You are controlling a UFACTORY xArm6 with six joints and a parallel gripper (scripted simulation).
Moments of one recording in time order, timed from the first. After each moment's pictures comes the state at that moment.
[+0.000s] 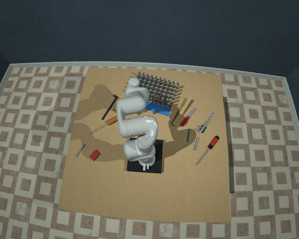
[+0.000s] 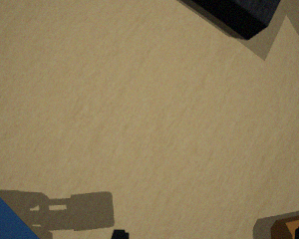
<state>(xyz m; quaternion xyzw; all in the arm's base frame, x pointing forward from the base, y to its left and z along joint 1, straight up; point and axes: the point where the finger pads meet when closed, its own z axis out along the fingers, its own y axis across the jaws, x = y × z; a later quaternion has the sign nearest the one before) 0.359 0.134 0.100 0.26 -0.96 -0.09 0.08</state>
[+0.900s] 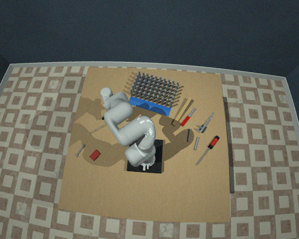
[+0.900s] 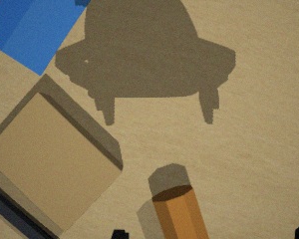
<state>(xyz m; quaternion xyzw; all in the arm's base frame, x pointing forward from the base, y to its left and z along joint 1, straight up) 0.314 0.263 0.103 0.79 -0.61 -0.01 0.02</state>
